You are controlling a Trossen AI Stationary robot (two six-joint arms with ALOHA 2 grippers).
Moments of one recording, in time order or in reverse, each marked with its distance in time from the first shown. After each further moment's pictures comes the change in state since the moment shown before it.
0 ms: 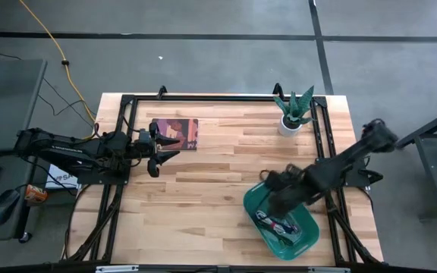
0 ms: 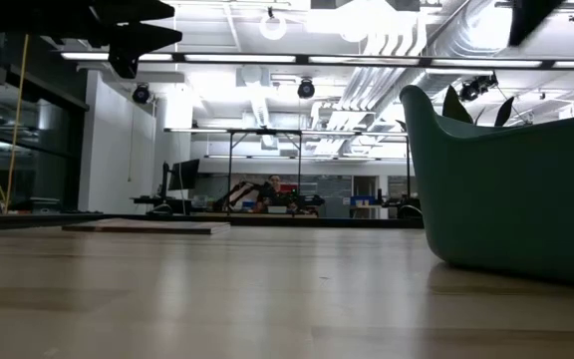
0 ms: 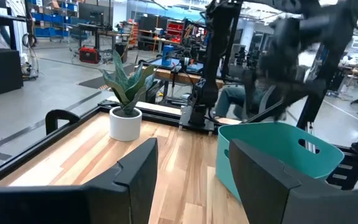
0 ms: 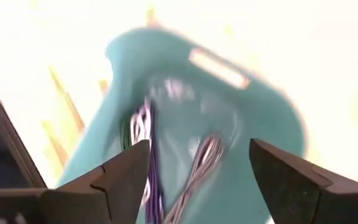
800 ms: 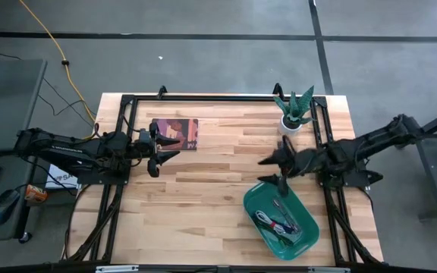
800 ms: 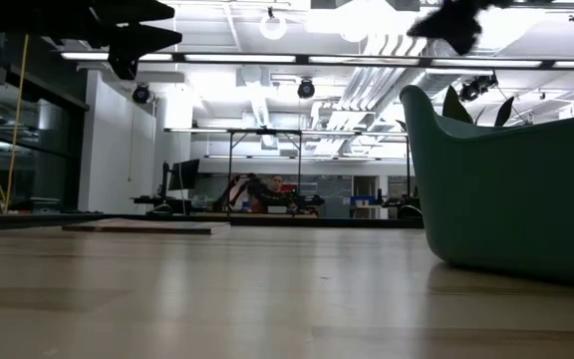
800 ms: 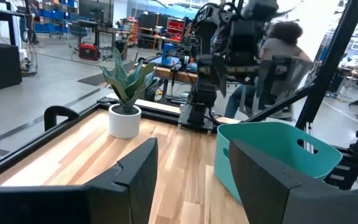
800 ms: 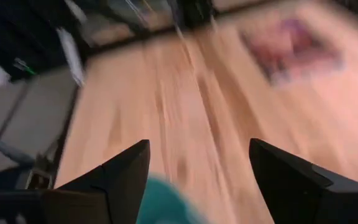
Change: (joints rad) left arm 0.000 0.000 0.000 -0.007 0.000 -0.019; right arm -0.226 -0.518 -0.621 0.954 0.043 -0.606
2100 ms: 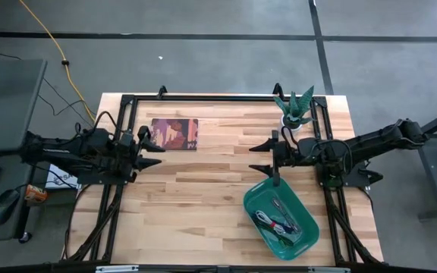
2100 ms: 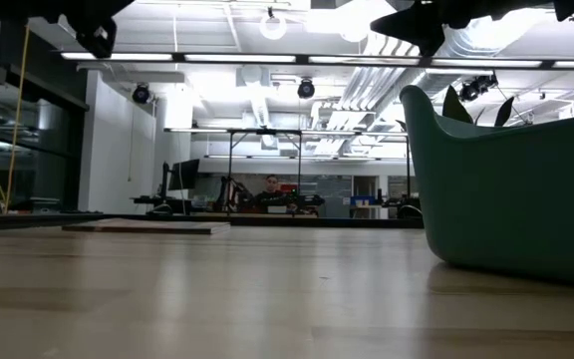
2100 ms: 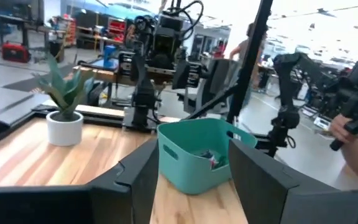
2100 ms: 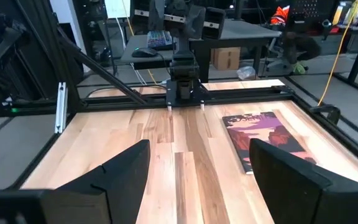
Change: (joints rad) left arm 0.000 -0.299 0.038 -0.297 0.254 -0.022; right arm -0.155 0.013 -0.173 0.524 -0.075 -0.343
